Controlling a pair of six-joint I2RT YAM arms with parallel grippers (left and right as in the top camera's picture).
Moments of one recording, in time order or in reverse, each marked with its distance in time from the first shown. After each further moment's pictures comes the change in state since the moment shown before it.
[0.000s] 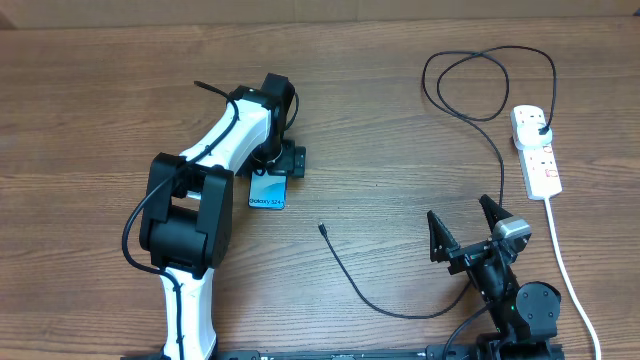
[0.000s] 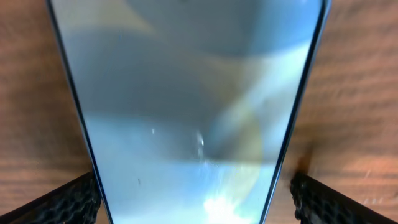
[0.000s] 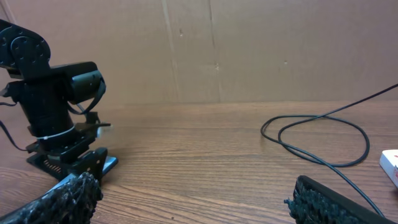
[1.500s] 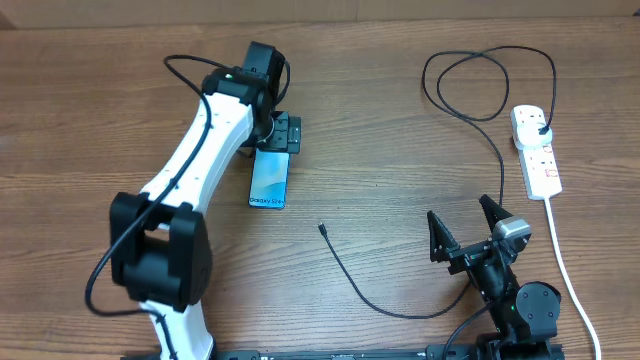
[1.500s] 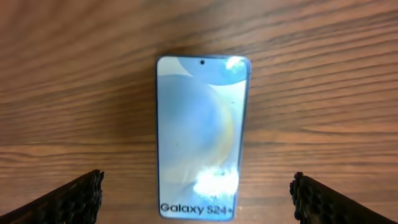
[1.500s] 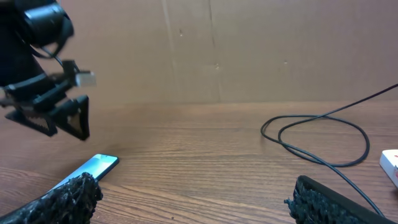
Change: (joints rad) left arm 0.009 -0.200 0.052 -0.012 -0.040 0.023; right arm 0.000 0.000 0.000 0.000 0.000 0.000
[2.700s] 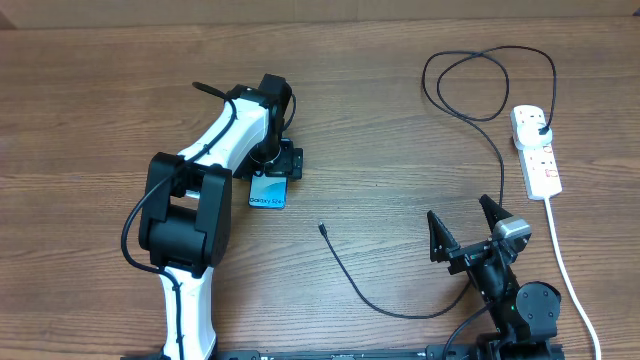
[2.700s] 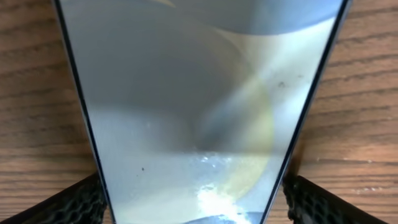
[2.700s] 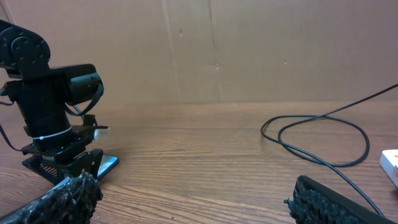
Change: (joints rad) left arm 0.001 0.201 -0.046 -0.003 0.077 -0.028; right arm 0.000 0.000 0.000 0.000 0.000 0.000
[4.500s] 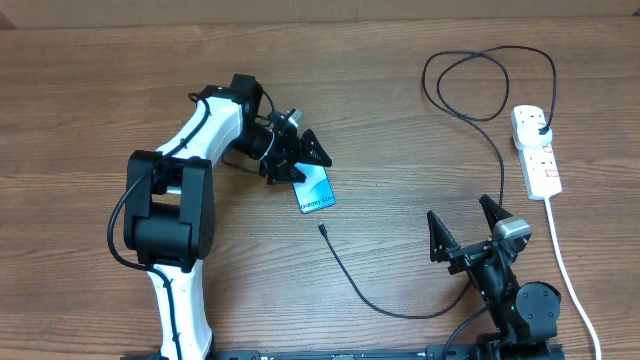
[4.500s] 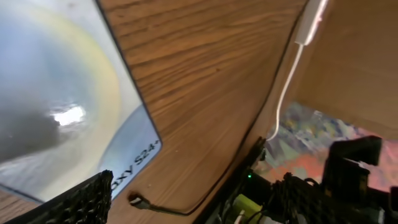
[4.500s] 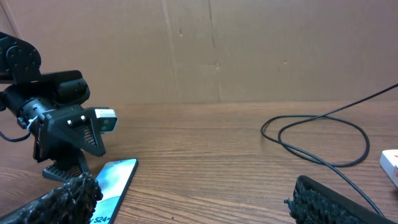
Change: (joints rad) left arm 0.113 0.005 -0.025 0.011 0.925 0.173; right arm 0.000 0.000 0.000 0.000 0.000 0.000
